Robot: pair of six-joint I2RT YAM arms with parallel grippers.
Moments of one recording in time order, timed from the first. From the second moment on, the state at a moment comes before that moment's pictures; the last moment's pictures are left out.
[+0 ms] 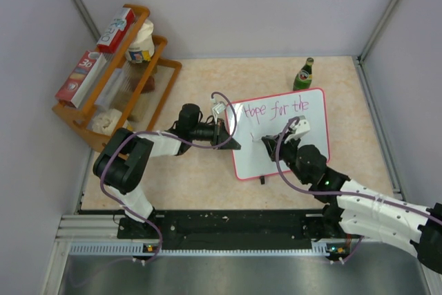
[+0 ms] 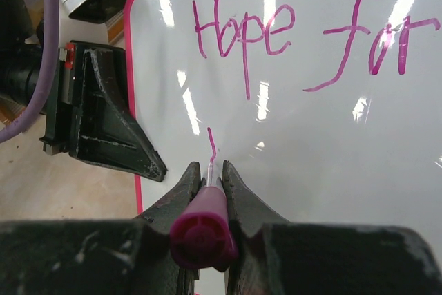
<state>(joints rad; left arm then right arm) -0.48 1.72 0.75 0.53 1.00 -0.47 0.89 0.82 0.38 0.31 0.39 0.34</state>
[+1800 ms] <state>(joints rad) -0.48 1.72 0.75 0.53 1.00 -0.47 0.89 0.82 0.41 0.28 0.48 0.36</state>
